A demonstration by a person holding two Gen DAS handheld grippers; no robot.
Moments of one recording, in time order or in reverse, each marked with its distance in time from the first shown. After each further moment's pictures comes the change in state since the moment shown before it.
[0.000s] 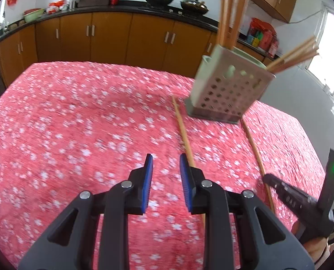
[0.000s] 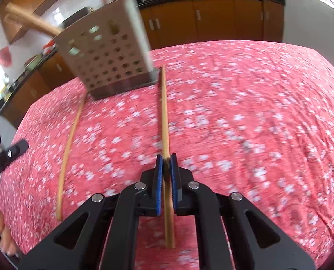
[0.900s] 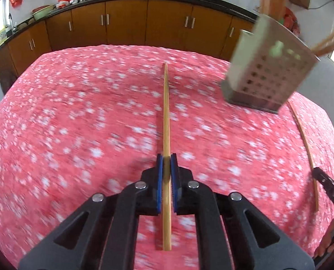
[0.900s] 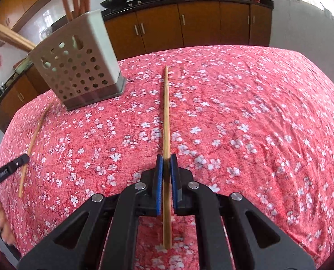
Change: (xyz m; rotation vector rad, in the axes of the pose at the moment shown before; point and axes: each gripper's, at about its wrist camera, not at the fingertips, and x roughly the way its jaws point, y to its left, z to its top) left arm 0.048 0.035 -0.007 0.001 0.076 0.171; right arm 0.002 -0.018 0.008 -0.041 -0.022 -0.061
